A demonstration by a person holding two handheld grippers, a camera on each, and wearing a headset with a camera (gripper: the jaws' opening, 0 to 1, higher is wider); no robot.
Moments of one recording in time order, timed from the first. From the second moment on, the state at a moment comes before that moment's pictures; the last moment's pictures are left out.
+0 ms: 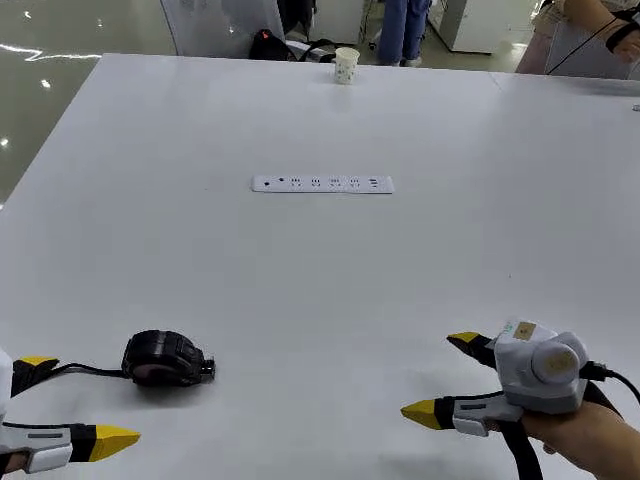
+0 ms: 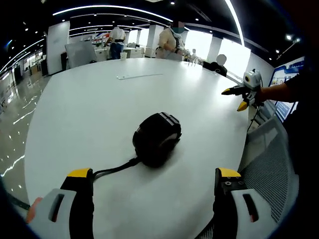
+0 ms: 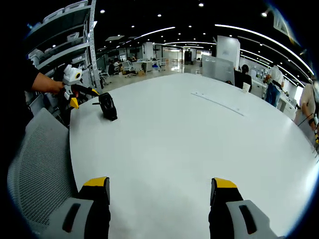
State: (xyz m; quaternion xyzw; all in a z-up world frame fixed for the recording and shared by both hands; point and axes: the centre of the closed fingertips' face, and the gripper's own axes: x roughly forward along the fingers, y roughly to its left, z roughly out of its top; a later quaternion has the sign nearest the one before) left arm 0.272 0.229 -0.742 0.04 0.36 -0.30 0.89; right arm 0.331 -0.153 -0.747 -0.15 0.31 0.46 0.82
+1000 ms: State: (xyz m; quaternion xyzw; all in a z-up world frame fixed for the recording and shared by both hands) left arm 0.259 0.255 -0.747 0.07 0.38 -0.29 0.87; right arm 0.312 -0.233 -0.760 -0.17 0.35 0.42 0.82
